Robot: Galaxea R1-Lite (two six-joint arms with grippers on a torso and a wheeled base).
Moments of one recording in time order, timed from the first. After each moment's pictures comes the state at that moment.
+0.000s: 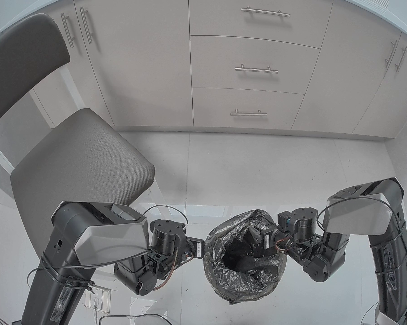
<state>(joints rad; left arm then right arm) -0.61 2.60 -0.87 -1.31 0.08 -0.27 0.44 2.51 -0.68 -1.46 -0.17 0.01</state>
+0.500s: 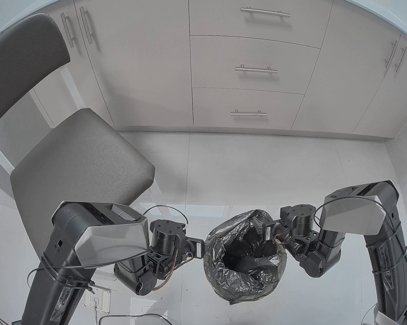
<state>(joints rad) -0.61 2.60 -0.87 -1.31 0.08 -0.27 0.42 2.56 -0.77 -1.46 -0.25 0.05</state>
